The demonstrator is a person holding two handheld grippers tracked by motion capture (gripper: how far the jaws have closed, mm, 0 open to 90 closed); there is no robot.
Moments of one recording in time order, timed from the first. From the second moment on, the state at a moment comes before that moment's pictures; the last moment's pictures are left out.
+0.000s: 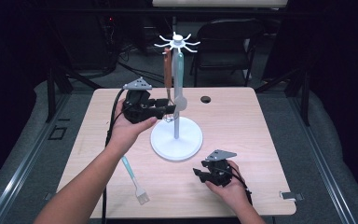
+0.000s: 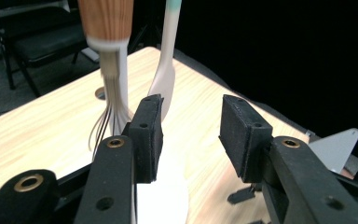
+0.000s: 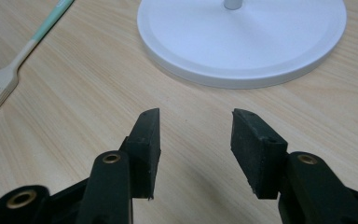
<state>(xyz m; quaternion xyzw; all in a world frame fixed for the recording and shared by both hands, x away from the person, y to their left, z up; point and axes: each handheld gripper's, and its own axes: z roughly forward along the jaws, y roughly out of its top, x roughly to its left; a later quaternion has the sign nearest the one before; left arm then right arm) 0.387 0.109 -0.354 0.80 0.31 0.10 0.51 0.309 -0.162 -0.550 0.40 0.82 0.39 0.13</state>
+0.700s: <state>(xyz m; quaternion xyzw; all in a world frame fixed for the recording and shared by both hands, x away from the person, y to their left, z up) 0.374 0.154 -0.420 0.80 0.36 0.12 0.46 0.310 -0.167 -0.546 0.39 0.84 0.36 0.11</state>
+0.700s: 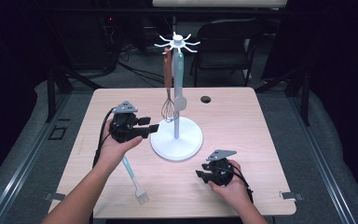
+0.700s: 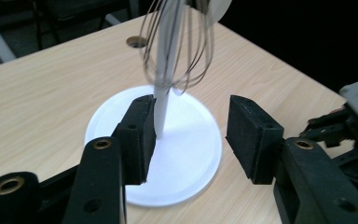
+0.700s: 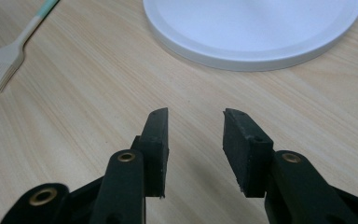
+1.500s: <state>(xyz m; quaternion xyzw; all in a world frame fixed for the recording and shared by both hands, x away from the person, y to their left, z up) 0.344 0.206 -0.508 0.79 0.43 0.11 0.43 0.311 -0.175 -0.542 0.39 0.84 0.37 0.10</state>
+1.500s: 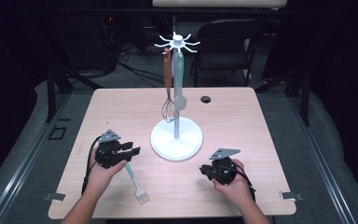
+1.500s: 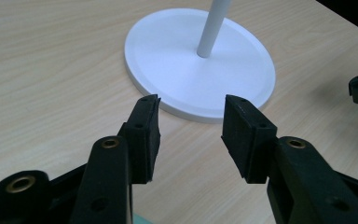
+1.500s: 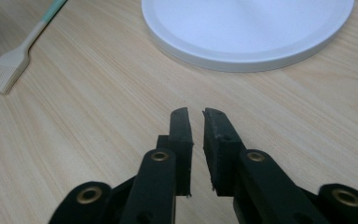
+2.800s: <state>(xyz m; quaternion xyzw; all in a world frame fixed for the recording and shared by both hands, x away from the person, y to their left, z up) 0.337 0.216 -0.534 0.78 0.44 0.09 0.43 0.320 -0.177 -0.507 0.37 0.81 0.43 0.13</state>
